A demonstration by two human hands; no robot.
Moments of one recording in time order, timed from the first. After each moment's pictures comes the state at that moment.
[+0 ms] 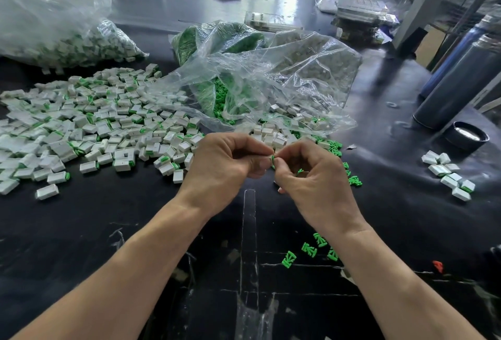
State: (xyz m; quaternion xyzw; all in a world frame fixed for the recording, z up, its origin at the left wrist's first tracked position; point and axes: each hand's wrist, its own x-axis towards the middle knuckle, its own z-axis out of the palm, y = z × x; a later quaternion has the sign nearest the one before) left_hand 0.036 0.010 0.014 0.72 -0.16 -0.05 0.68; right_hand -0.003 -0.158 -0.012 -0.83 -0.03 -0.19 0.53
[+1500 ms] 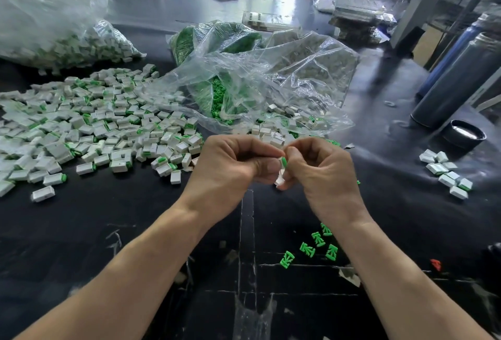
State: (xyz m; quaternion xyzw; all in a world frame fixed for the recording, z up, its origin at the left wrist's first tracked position) left_hand 0.026 0.003 0.019 0.67 -0.16 -0.07 0.72; right_hand 0.000 -0.162 -0.004 -0.74 0.01 -0.18 0.65
